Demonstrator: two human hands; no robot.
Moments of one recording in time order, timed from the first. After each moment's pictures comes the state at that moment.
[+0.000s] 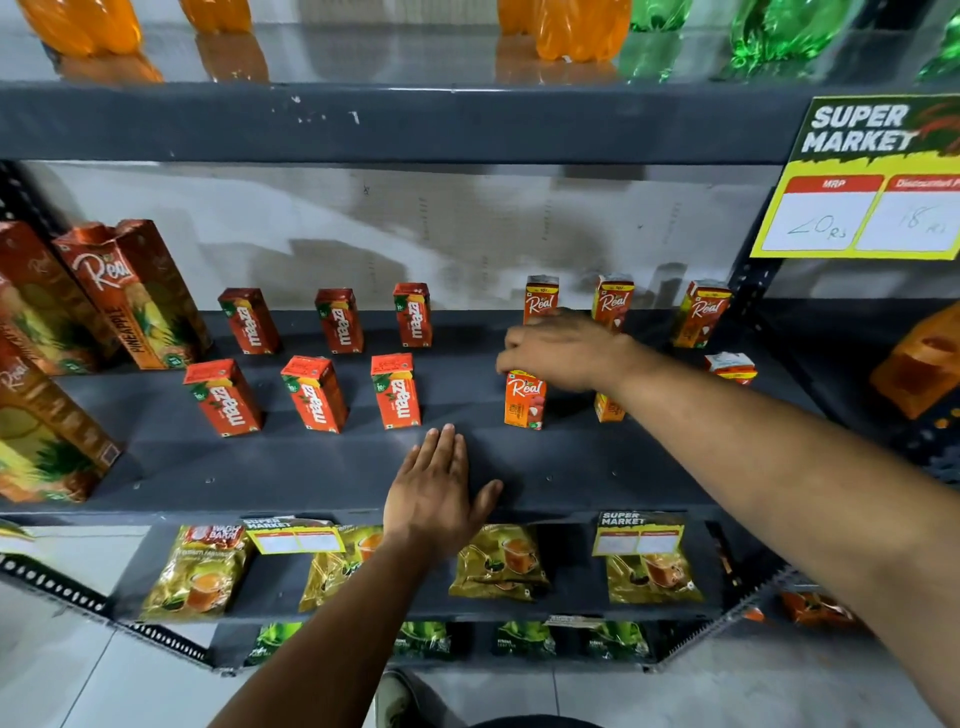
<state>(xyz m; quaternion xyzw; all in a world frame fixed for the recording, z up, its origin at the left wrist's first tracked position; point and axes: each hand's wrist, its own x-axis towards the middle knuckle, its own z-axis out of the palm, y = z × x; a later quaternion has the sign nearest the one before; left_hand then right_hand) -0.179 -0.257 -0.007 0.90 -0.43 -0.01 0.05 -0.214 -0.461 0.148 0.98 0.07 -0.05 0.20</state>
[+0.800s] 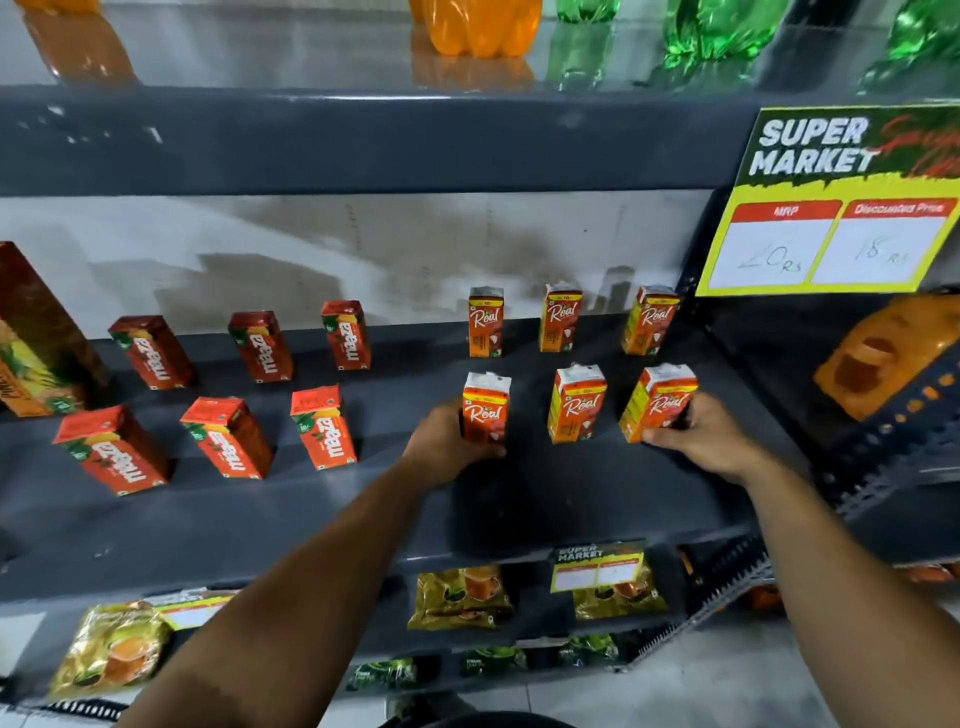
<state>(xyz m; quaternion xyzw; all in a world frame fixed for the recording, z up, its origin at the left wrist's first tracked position) -0.139 -0.372 0.034 0.82 -0.34 -0.28 0.38 -0.365 -0.604 0.044 0.79 -0.40 0.13 -0.44</state>
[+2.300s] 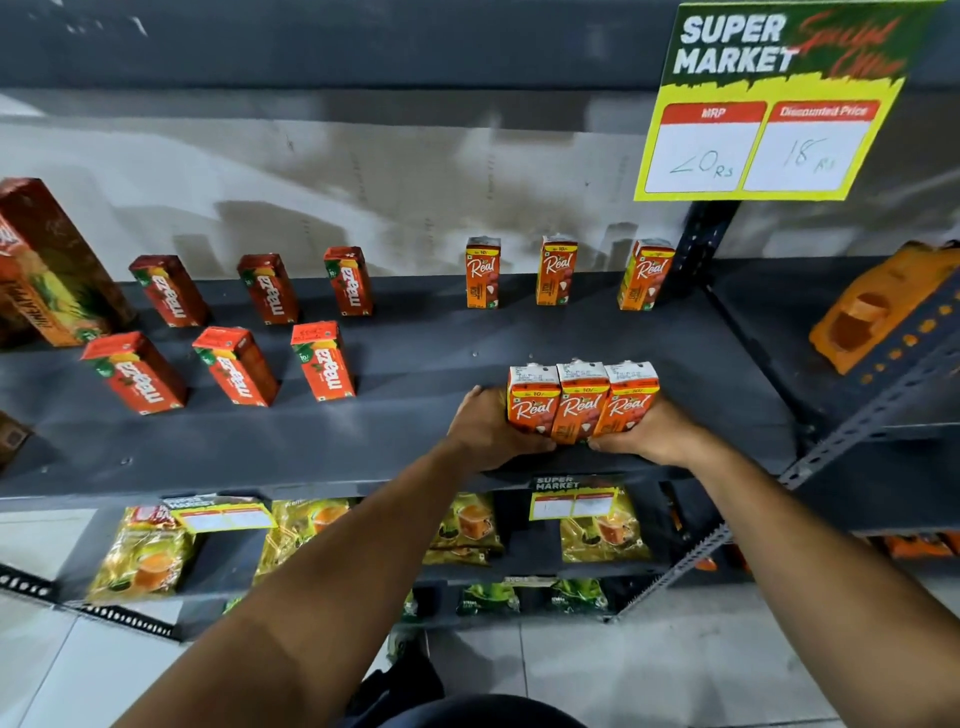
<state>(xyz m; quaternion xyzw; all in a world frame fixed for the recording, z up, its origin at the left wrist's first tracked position) -0.221 -0.382 0.017 0.80 -0.38 -0.25 0.39 -0.379 -0.543 0.039 0.85 -0.30 0.05 -0.44</state>
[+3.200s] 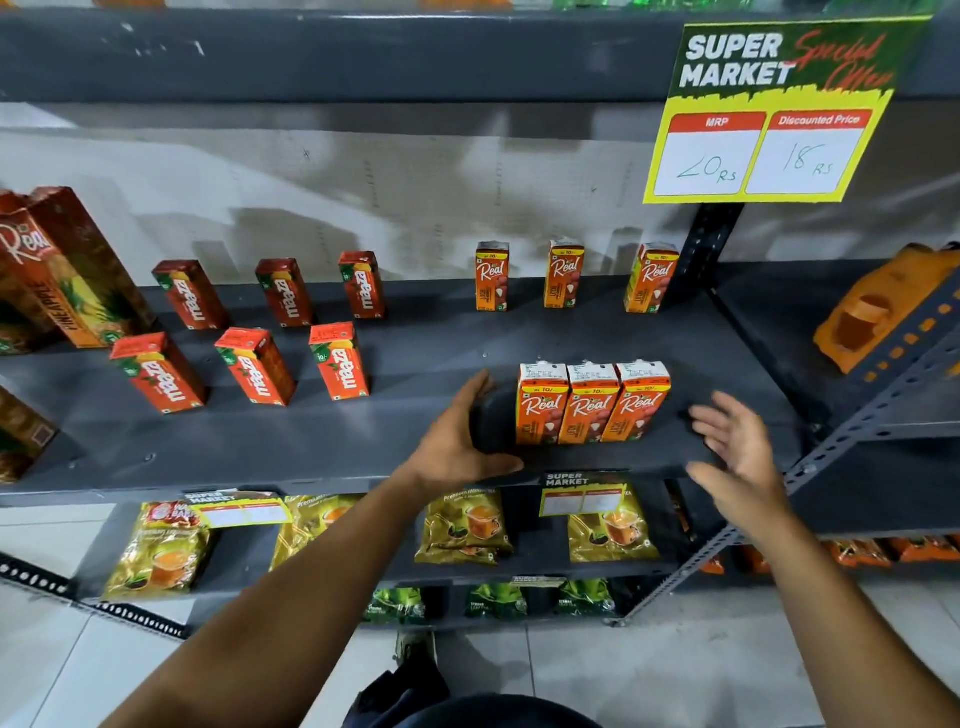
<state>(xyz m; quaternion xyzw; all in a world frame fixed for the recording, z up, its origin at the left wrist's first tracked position) -0.206 -0.318 0.012 0.74 -0.40 -0.28 0.46 -0.461 -0.526 0.018 0.74 -0.34 0.30 -0.50</state>
